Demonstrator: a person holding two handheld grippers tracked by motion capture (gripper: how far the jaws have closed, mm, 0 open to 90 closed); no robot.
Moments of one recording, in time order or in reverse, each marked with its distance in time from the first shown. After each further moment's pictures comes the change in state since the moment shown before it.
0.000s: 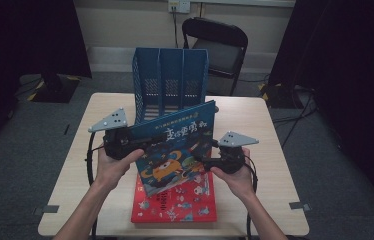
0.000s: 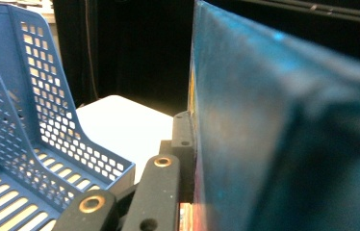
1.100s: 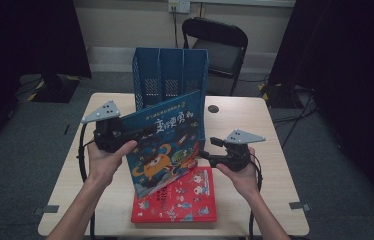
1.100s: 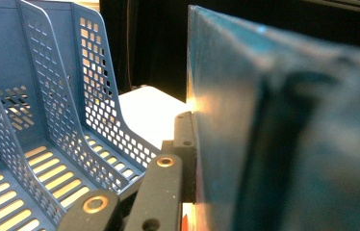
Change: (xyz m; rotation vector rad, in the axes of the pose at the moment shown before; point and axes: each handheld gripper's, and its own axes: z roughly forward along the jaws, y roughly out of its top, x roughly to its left) left arm 0.008 0.016 -0.015 0.032 0.137 -0.068; right arm -0.016 -0.005 -0.007 -0.003 -0.008 0.045
